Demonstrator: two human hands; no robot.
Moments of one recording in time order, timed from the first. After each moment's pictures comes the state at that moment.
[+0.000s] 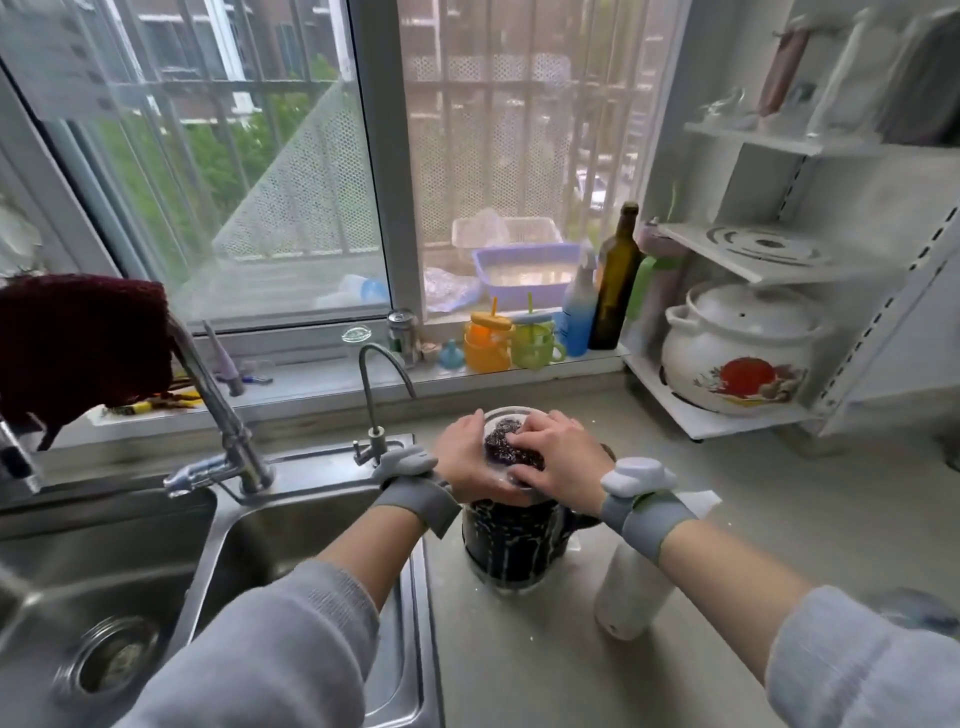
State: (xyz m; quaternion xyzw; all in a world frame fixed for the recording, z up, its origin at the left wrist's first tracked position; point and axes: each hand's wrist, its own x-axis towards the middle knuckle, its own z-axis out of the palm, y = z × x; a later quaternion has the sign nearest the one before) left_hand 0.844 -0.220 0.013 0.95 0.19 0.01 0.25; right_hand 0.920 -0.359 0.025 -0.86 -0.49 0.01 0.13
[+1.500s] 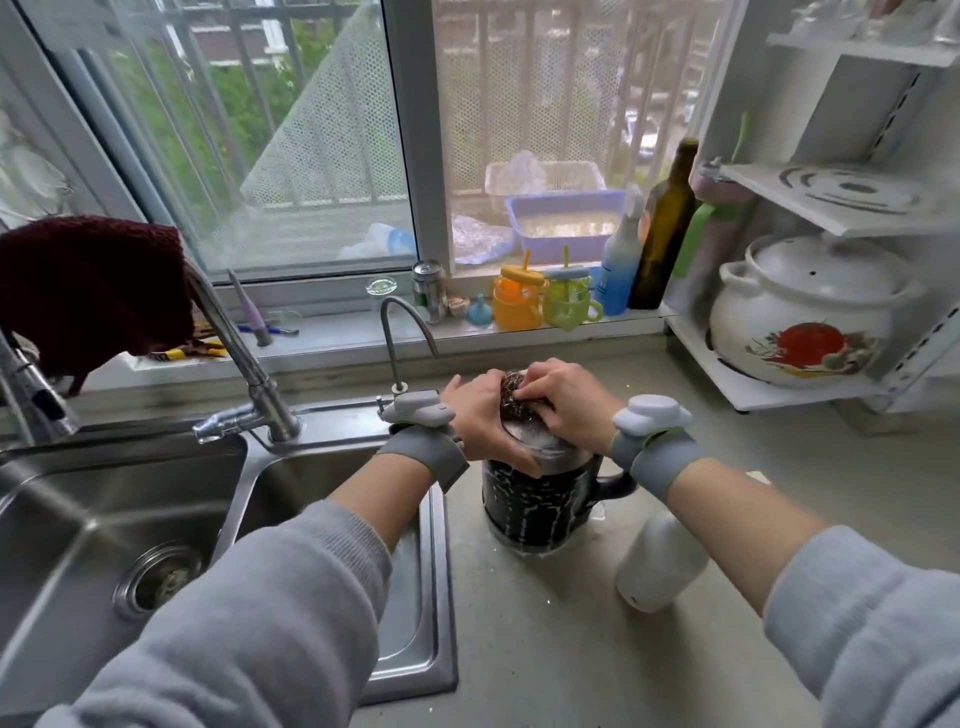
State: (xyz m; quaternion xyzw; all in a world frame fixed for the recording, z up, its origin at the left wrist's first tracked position) left_hand 0.844 -0.209 0.020 0.96 0.16 -0.03 0.21; right_hand 0.948 -0.331 0.021 -0.80 -0.57 0.04 0.19
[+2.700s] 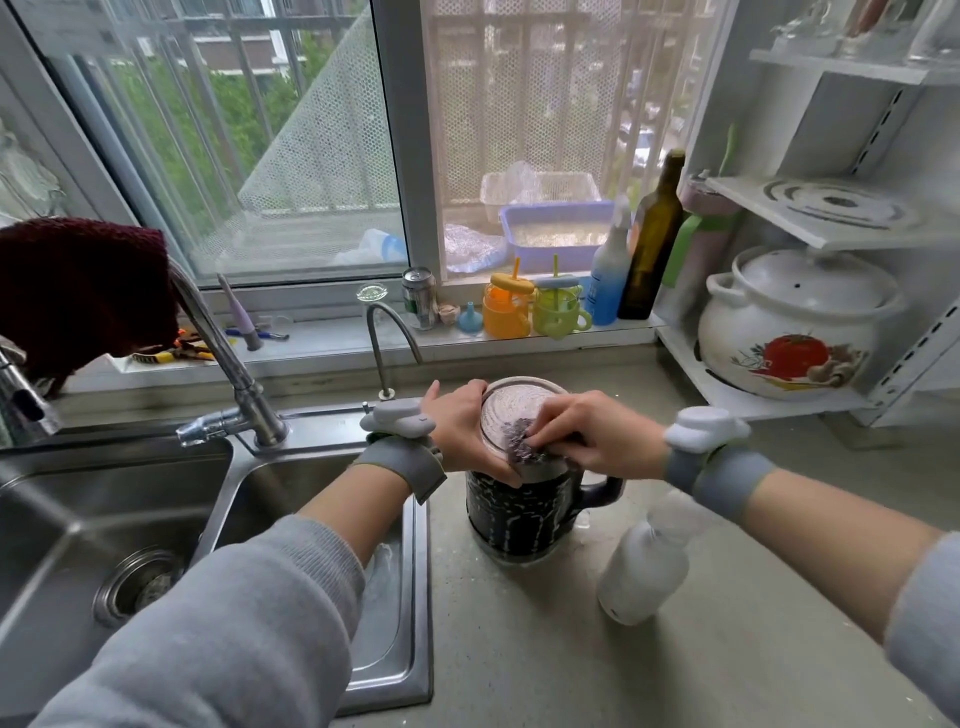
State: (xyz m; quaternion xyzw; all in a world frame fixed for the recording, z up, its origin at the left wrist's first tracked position) left_hand 0.846 -0.211 0.015 0.97 0.17 -0.01 0.18; right_hand 0.963 -0.386 0.036 -0.73 -0.65 0.11 0.17
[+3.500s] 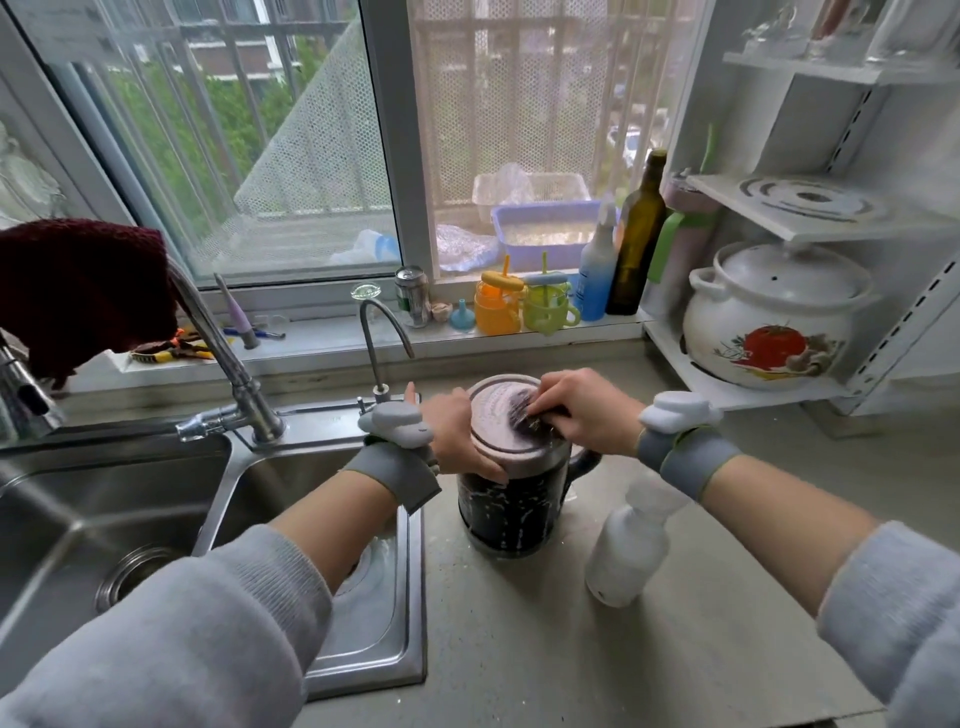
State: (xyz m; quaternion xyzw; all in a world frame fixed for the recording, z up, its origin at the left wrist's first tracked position) left_hand 0.836 -0.234 0.017 0.97 0.23 -0.05 0.06; right_hand 0.968 -0.383 0.027 -0.80 -0.57 0.07 0.19
